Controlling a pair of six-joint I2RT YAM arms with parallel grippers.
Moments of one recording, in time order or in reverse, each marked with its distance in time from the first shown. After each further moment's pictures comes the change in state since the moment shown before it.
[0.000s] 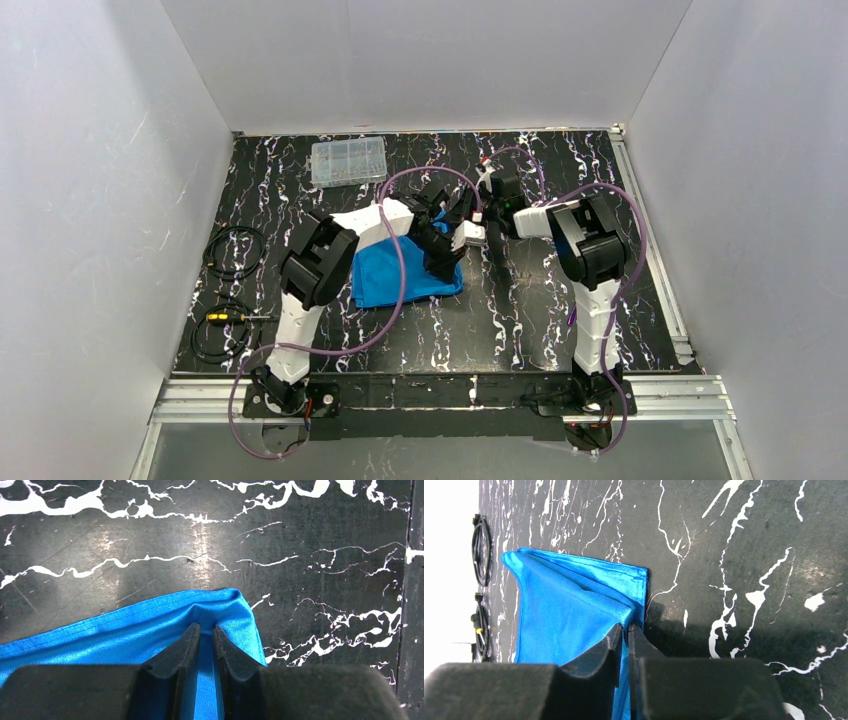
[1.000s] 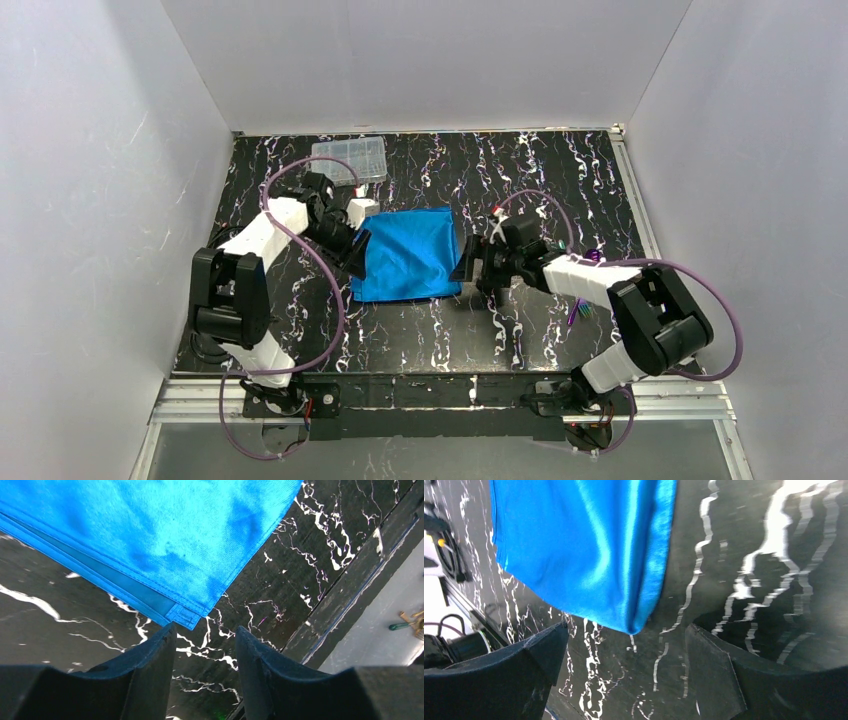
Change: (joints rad) left arm 0.479 -0.511 -0.328 -0.288 -0.134 -0.230; right arm 0.118 -0.649 -0.532 -0.353 0.150 -0.005
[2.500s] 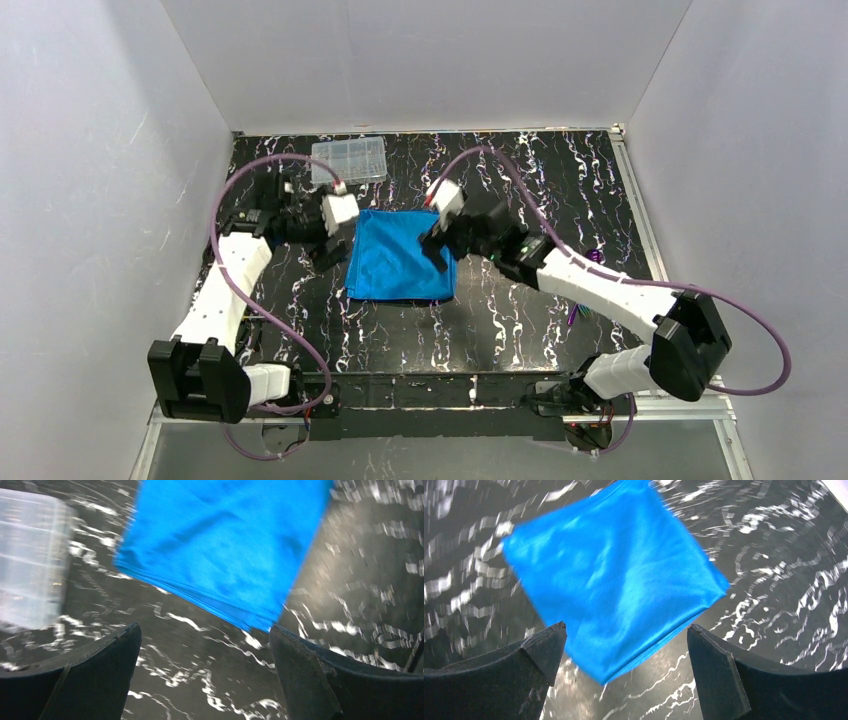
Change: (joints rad) left arm 0.105 -0.378 -0.052 0.143 0.051 0.432; right arm 0.303 -0.138 0.360 -0.130 0.336 -0.655
